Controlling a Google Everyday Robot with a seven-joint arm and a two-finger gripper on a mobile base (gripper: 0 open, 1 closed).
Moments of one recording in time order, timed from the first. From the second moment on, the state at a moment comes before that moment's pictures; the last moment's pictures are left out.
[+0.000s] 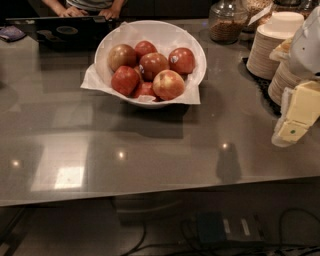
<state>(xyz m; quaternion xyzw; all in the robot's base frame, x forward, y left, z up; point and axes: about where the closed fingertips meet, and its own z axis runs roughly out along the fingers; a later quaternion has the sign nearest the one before) 0.438 -0.217 0.976 -0.60 0.78 -0.03 0.16</state>
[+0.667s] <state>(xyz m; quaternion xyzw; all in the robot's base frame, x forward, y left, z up) 0.454 -0.191 0.972 -0.61 0.77 -0.03 0.18</state>
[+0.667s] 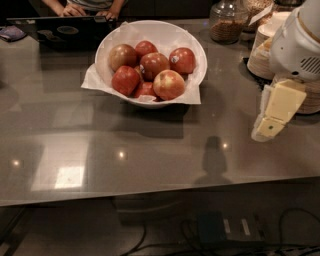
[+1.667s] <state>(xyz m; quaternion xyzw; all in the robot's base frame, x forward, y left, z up) 0.511 -0.133 0.975 -0.62 0.73 -0.01 0.28</state>
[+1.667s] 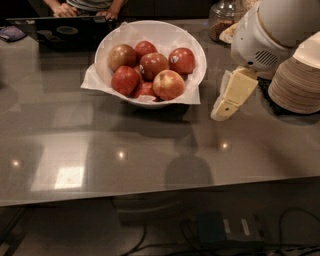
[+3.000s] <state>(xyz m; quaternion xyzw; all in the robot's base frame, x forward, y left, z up) 0.571 -0.084 0.972 -0.60 0.67 0.09 0.43</state>
